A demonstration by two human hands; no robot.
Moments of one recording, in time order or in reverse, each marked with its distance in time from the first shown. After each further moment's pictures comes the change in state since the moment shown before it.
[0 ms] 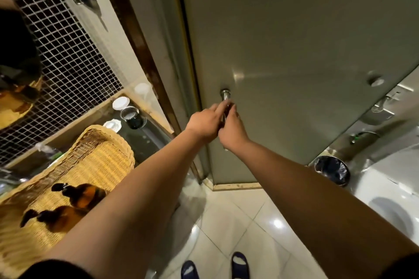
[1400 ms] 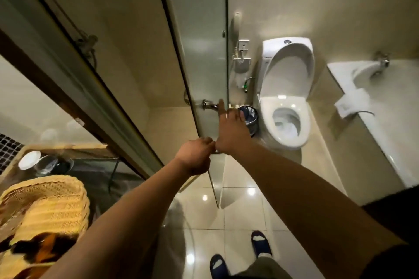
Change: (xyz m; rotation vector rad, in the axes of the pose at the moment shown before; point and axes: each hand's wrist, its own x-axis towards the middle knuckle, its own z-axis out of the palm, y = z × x) left_hand -0.216 0.132 0.070 0.315 -0.153 0.740; right_hand -0.293 0.082 -0.046 -0.563 0.337 0.301
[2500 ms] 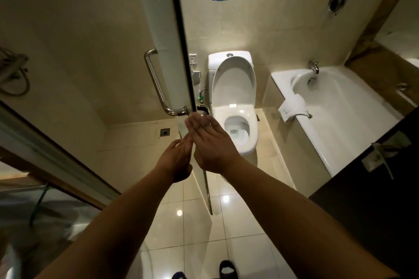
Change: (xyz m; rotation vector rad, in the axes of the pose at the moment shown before) left_hand 0.110 0.164 0.009 -0.083 0.105 0.073; right_hand -0.092 0.188 -0.081 -0.286 0.298 -0.415
